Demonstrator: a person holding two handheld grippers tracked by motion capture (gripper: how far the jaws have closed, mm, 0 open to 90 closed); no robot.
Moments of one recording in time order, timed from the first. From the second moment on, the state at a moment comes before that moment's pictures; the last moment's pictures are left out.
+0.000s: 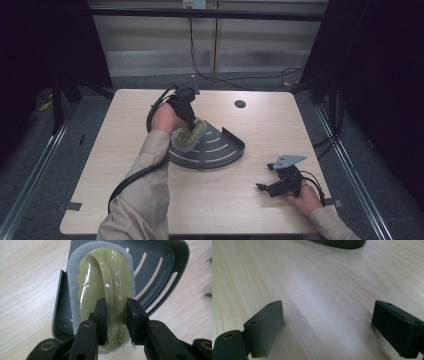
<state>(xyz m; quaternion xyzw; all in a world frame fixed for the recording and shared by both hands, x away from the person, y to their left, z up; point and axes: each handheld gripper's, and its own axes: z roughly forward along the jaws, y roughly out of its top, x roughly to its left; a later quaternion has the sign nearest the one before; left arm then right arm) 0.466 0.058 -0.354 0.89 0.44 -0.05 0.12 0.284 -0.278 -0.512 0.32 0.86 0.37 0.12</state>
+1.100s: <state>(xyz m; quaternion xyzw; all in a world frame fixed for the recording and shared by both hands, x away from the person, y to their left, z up) 0.472 0.059 -0.389 0.92 0.38 -0.03 0.10 0.284 -0.278 -0.512 0.32 0.86 0.37 0.12</state>
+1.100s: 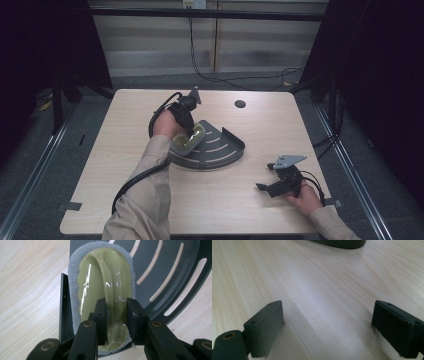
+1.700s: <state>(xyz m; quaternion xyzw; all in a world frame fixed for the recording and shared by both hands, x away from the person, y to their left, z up) 0.471 0.061 -0.402 0.93 0.37 -0.02 0.09 0.284 -0.278 -0.512 0.32 0.86 0.37 0.12</state>
